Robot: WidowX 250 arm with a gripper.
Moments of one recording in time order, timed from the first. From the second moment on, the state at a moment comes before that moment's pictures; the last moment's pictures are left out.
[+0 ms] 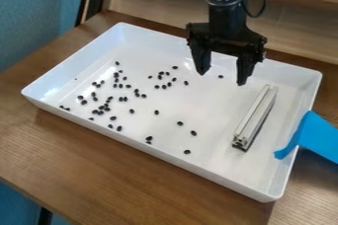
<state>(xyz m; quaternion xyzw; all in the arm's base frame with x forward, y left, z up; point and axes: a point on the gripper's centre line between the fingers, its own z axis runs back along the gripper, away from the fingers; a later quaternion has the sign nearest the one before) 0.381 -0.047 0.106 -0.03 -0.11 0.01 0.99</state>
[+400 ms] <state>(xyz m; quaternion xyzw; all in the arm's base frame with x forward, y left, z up) 0.377 -0.069 0.085 -0.03 -0.08 0.02 1.00</state>
